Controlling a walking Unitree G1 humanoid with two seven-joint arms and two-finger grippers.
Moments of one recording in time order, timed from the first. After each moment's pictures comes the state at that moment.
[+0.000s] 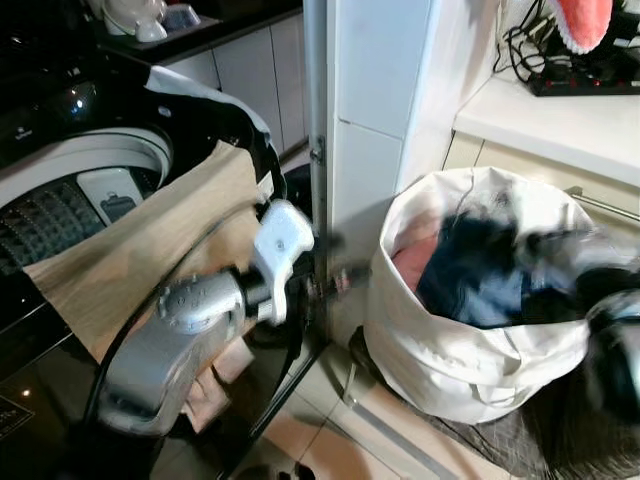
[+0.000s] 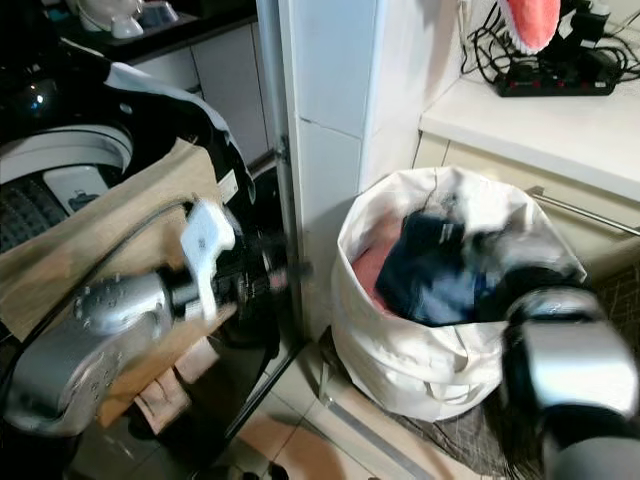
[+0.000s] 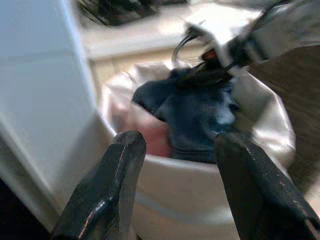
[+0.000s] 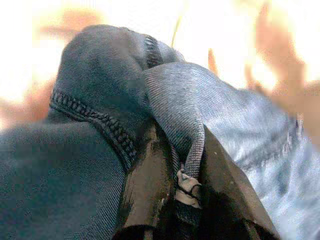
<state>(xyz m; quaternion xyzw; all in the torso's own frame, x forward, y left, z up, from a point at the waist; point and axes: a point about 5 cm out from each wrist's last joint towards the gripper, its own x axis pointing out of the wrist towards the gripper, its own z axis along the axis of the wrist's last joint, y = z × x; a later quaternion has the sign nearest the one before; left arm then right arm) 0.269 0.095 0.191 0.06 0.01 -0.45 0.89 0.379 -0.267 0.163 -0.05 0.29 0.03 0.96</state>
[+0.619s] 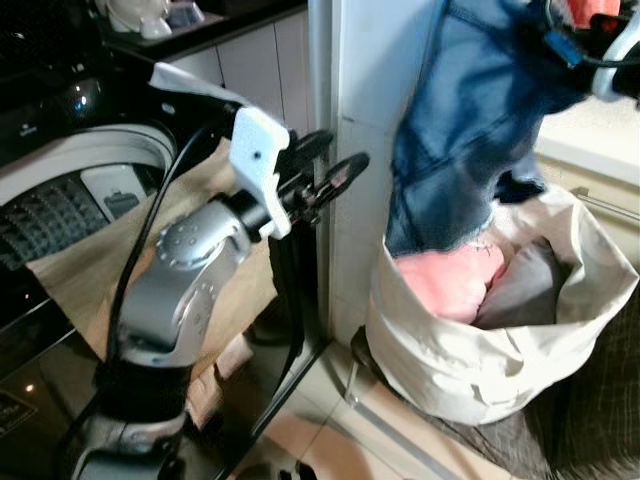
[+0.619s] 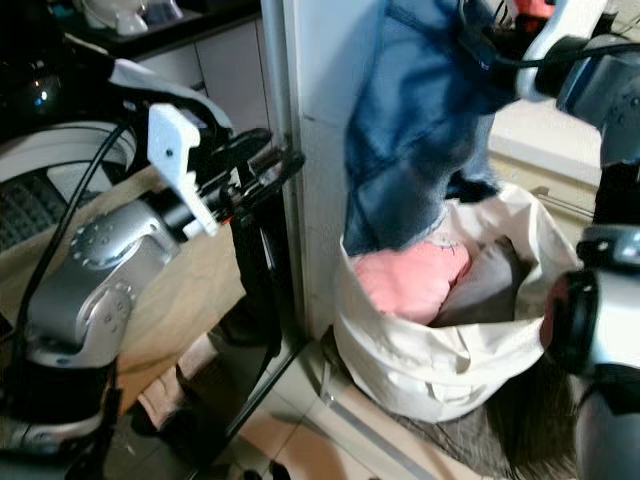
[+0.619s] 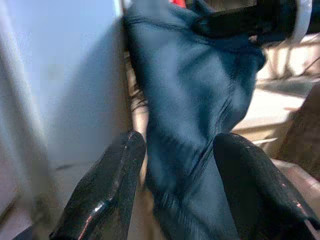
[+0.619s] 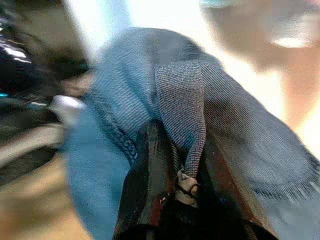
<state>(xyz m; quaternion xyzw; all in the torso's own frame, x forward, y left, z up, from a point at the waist) 0.301 0.086 0.248 0.00 -0.13 -0.41 0.90 0.361 -0.222 0.354 0.09 0.03 0.25 0.96</state>
